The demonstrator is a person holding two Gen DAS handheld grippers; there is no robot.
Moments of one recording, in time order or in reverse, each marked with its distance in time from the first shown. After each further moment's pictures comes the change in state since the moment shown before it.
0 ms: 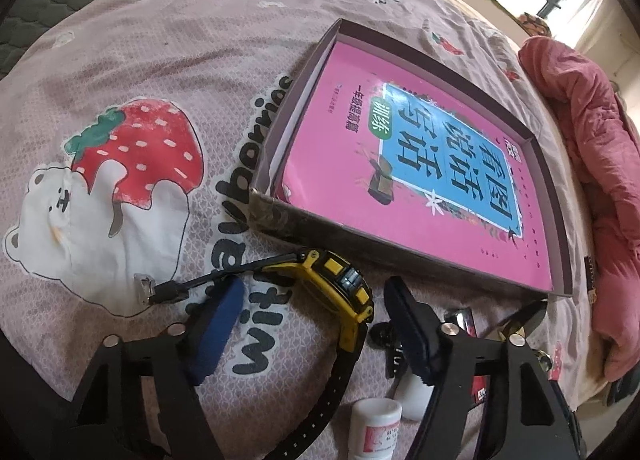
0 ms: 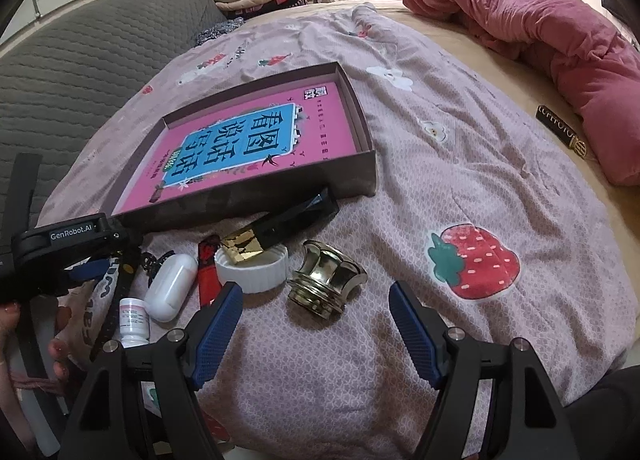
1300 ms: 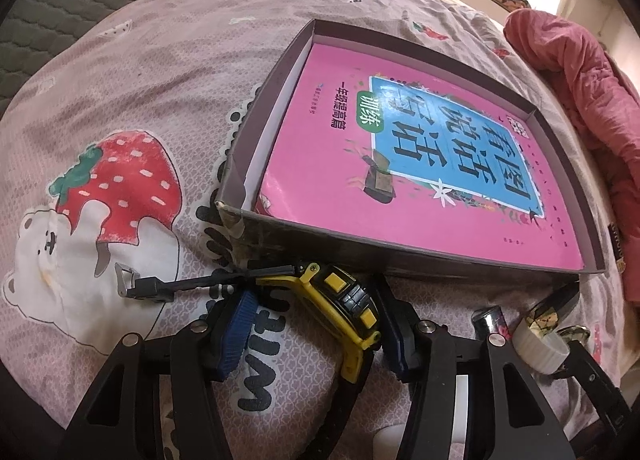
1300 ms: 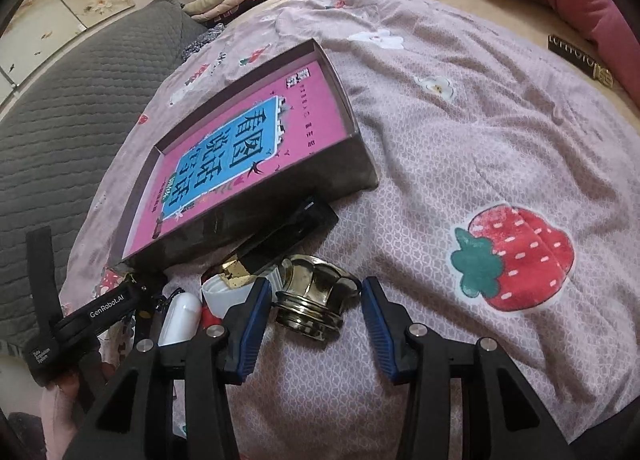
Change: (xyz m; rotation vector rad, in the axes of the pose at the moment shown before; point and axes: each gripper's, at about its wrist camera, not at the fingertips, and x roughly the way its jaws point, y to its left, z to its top) left arm 0.018 -0.012 -0.004 0.138 -0.061 0.058; right arm 0.029 -0.025 0.014 0.181 0.054 0.155
